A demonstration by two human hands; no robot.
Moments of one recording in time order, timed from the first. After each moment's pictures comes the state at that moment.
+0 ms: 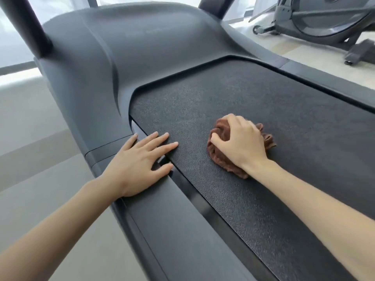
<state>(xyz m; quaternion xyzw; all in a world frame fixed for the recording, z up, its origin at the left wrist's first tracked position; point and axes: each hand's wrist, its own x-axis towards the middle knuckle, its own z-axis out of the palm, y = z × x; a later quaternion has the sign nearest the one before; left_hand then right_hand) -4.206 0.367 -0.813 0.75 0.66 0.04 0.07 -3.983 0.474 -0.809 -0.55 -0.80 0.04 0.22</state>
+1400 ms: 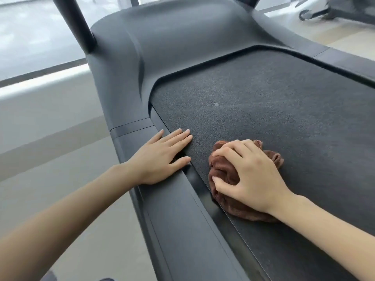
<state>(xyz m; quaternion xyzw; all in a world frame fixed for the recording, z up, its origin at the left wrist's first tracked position) -4.164 0.346 -0.810 0.75 0.66 -0.02 0.07 -3.930 0.396 -0.807 -0.31 -0.92 0.10 0.21</state>
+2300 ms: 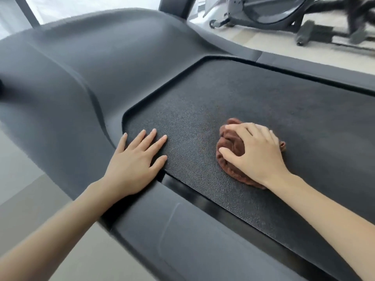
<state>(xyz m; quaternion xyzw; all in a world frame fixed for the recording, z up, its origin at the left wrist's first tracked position) -4.277 0.453 -0.820 0.78 0.62 0.00 0.02 -4.008 0.455 -0.804 -0.65 -0.74 0.04 0.19</state>
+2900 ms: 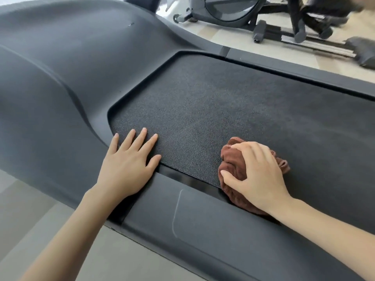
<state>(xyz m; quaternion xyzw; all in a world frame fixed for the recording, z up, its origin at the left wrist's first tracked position) -4.284 0.442 -0.824 0.80 0.59 0.03 0.01 -4.021 0.366 -0.807 -0.70 -0.69 0.02 0.19</state>
